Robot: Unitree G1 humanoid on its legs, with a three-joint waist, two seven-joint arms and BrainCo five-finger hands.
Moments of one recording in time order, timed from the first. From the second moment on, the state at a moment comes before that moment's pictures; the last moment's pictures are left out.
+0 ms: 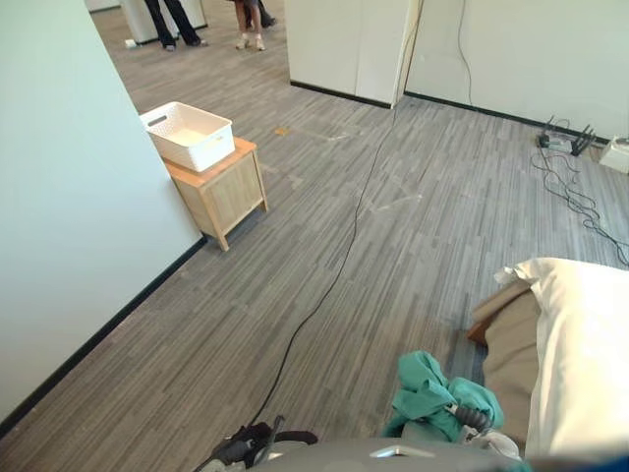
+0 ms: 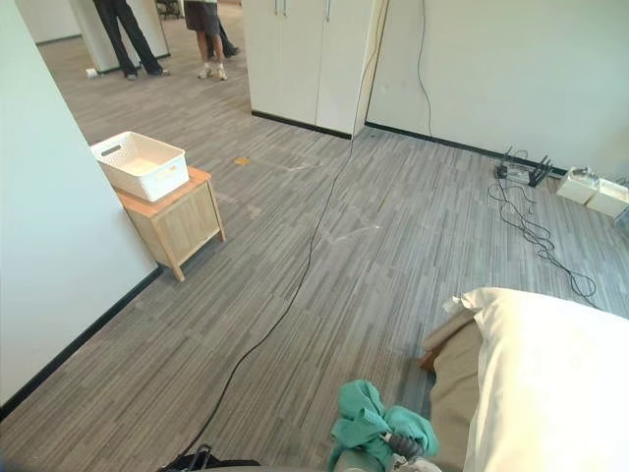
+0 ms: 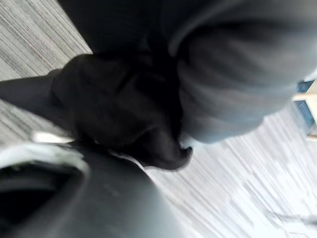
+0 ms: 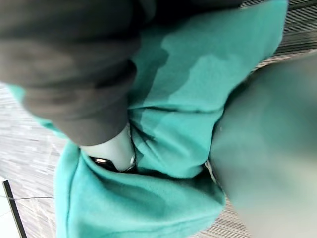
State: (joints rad) left arm 0.17 0.13 0.16 1.00 -0.22 0.06 -0.19; right arm 0.05 -0.06 -0.36 1.04 0.23 -0.01 0.17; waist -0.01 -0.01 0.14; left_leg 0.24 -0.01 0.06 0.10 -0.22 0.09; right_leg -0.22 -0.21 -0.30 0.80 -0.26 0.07
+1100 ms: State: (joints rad) left arm 0.09 0.06 0.11 0.95 -0.40 -0.12 -0.31; right arm -0.03 -0.06 -0.34 0.98 0.23 -0.19 0.16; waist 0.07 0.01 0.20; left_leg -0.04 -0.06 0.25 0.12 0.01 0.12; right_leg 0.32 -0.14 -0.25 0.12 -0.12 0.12
